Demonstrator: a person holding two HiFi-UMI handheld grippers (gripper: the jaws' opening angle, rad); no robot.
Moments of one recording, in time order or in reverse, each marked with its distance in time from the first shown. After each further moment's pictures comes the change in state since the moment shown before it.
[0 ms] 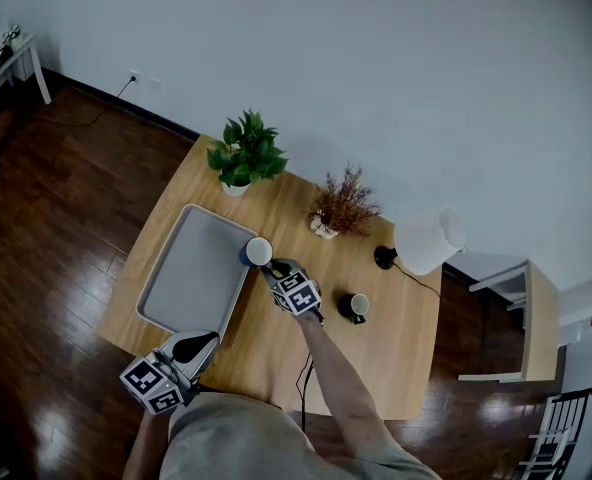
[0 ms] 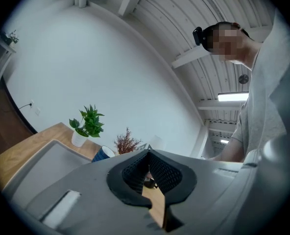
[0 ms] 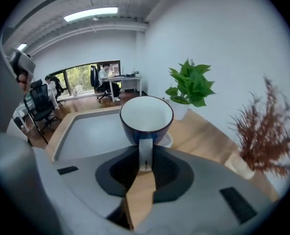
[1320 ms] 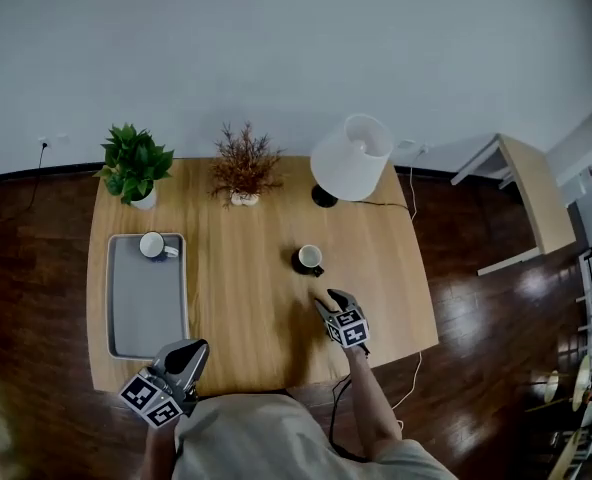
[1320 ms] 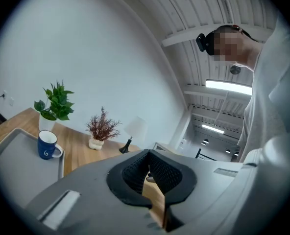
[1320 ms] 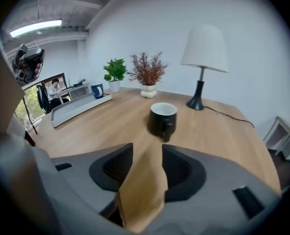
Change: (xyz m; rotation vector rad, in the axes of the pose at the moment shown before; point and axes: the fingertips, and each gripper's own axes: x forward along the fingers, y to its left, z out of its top) left arm 0.081 -0.061 -0.042 0.043 0.246 -0.192; right arm -0.221 -0.025 -0.311 0.524 0.003 -0.429
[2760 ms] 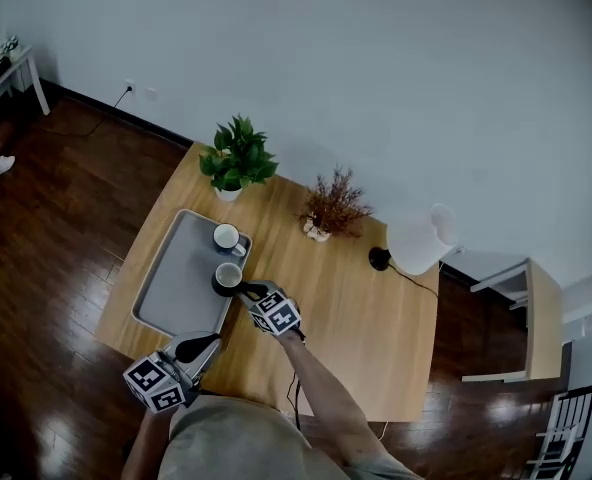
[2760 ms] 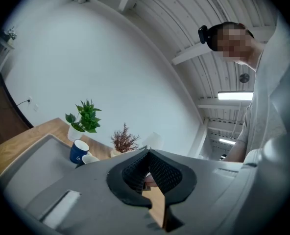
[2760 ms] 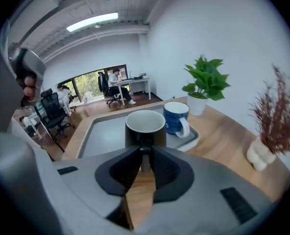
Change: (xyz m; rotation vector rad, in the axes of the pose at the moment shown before) left arm -0.075 0.039 0.008 -0.048 -0.214 0.174; right arm 0.127 0.313 0.194 -0.477 0.021 0.564
